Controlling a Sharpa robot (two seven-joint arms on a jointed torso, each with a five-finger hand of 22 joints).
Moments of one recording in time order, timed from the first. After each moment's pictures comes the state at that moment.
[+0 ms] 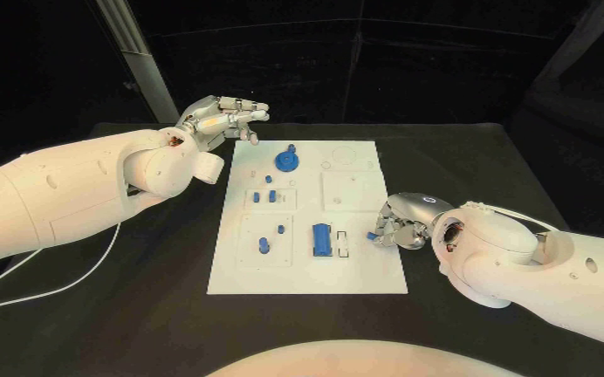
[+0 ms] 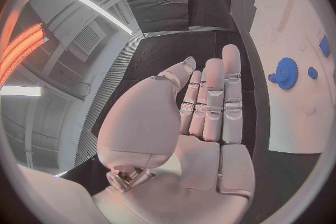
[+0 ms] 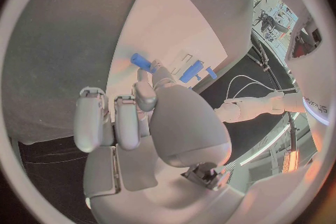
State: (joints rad) left arm 1.30 -0.80 -0.16 1.34 0.03 -0.11 0.32; left_hand 1.38 -0.08 0.33 -0.01 0.10 1.03 0.17 0.12 0.07 1.02 0.11 0.28 0.07 1.19 0.02 1.03 0.43 0.17 1.21 0.12 0.56 0.65; right arm 1.00 -1.03 -0.04 1.91 -1.58 -0.20 -0.58; right_hand 1.48 0.08 -0.07 0.08 0.27 1.04 0.08 0.24 0.28 1.39 0.00 1.04 1.18 1.47 -0.07 1.45 1.31 0.05 1.44 0.04 1.44 1.31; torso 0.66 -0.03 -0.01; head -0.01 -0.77
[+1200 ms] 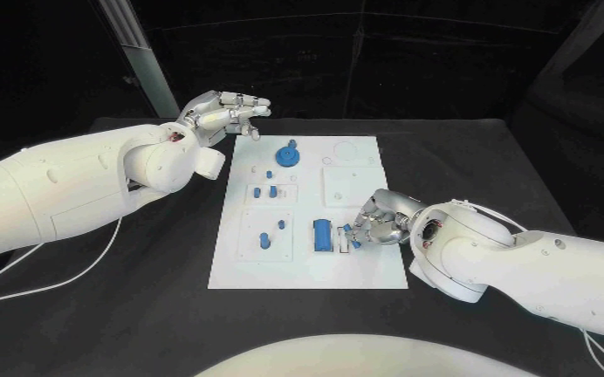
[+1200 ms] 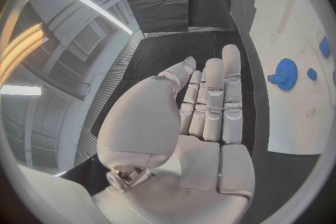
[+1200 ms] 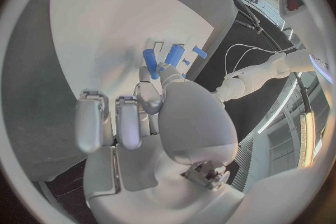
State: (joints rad) left arm 1.31 -0.80 -0.16 1.34 0.03 -0.11 0.32; left_hand 1.38 -0.08 0.33 -0.01 0.10 1.03 0.17 0.12 0.07 1.02 0.11 0.28 0.07 1.19 0.02 1.03 0.43 0.17 1.21 0.12 0.56 0.65; right arm 1.00 -0.93 -0.04 1.89 -1.29 -0.34 -0.61; right_hand 1.33 0.00 0.07 0.16 0.43 1.10 0.06 0.21 0.28 1.42 -0.02 1.06 1.21 1.47 -0.07 1.45 1.31 0.05 1.45 0.03 1.45 1.31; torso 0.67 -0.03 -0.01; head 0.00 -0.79
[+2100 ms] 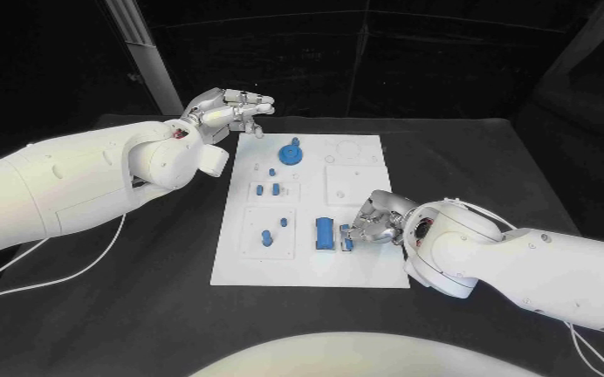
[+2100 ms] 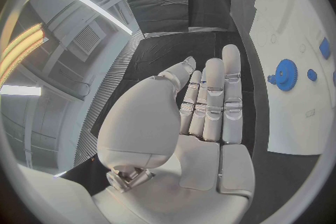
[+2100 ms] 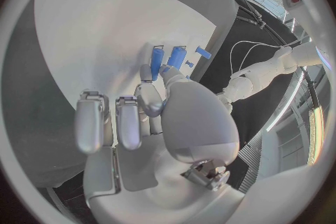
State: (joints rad) left arm 1.31 -0.80 -0.16 1.35 0.03 -0.11 0.32; left_hand 1.38 -0.08 0.33 -0.01 0.10 1.03 0.17 0.12 0.07 1.02 0.11 0.28 0.07 1.19 0.02 1.03 0.43 0.17 1.21 0.12 0.56 0.65; right arm 1.00 -0.88 -0.03 1.85 -1.24 -0.33 -0.67; right_hand 1.27 -0.02 0.10 0.19 0.44 1.13 0.05 0.21 0.29 1.44 -0.02 1.07 1.23 1.47 -0.08 1.46 1.31 0.05 1.45 0.03 1.46 1.31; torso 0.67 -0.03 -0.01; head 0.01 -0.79
